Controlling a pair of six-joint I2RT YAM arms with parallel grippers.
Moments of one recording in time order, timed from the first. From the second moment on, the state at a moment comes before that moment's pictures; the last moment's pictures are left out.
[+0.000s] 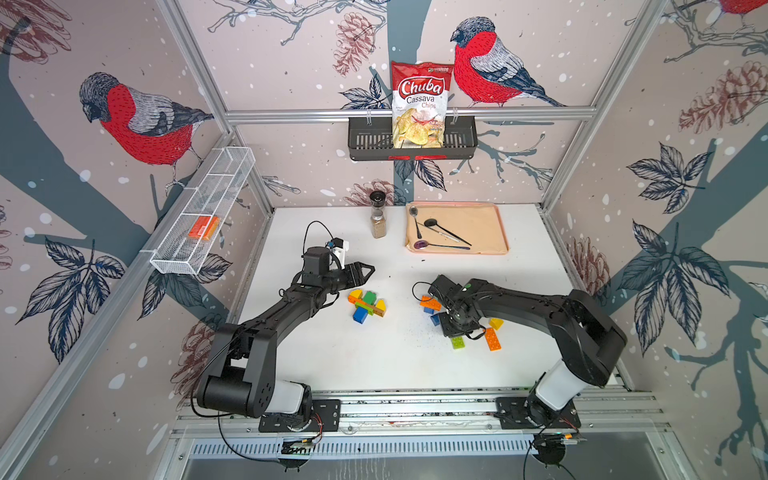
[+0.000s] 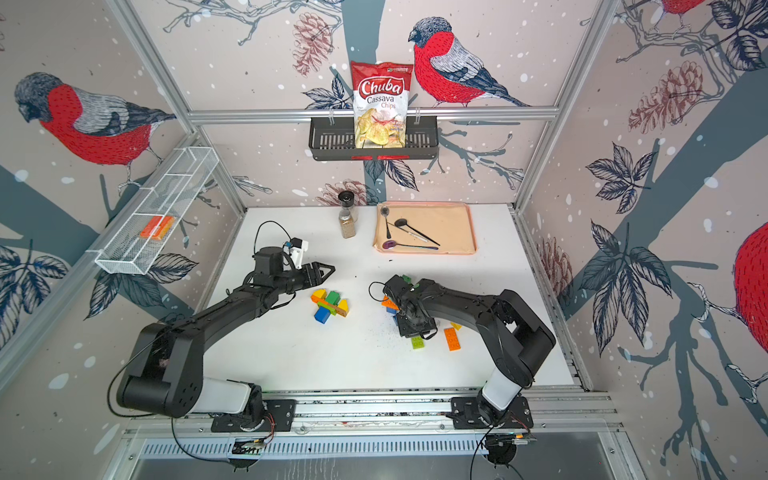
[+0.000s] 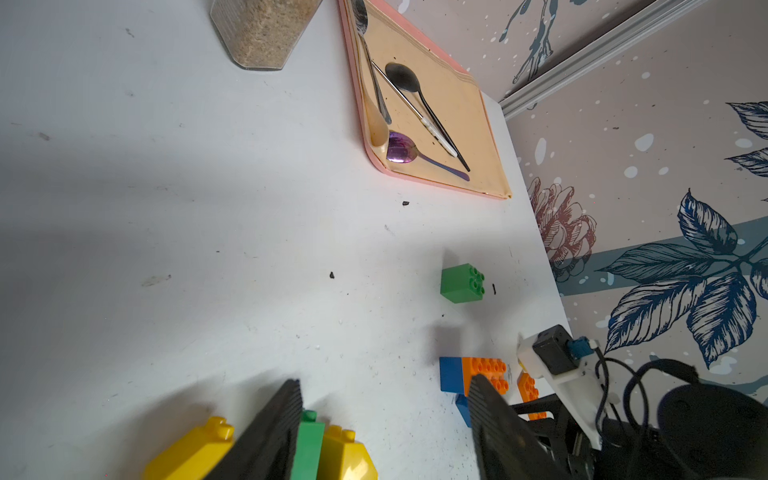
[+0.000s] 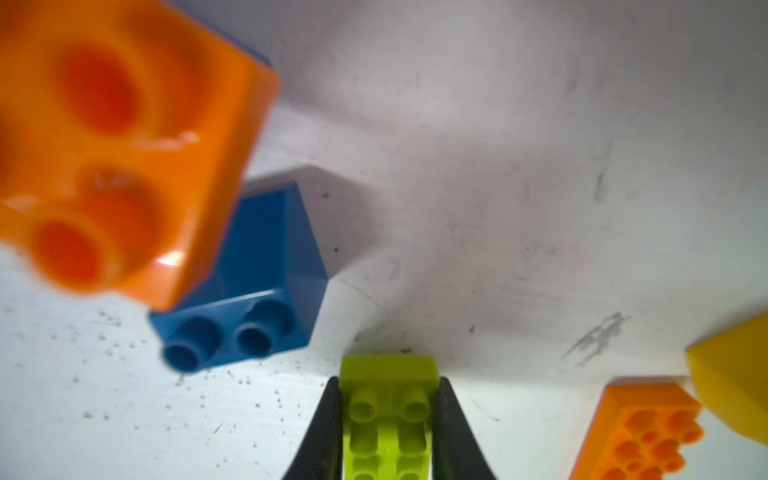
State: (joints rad) left arm -0.18 1.42 0.71 0.10 0.62 -0.50; right arm 0.83 1.63 0.98 -0.81 0.07 0.51
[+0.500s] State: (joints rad) left arm -0.28 1.49 0.82 -0.03 0.62 -0.47; right arm 0.76 1.47 1.16 -0.86 0.18 0.10
